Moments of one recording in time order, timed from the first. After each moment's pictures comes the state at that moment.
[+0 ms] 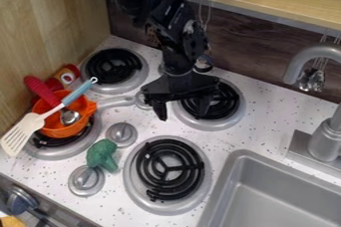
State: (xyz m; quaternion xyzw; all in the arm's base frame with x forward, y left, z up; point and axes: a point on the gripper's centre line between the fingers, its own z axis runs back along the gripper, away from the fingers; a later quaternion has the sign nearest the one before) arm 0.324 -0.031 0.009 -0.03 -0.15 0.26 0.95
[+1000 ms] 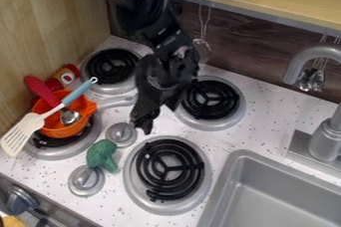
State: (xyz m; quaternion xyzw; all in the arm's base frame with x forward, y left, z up) arm 0.302 0.000 0.001 0.02 -0.18 0.61 0.77
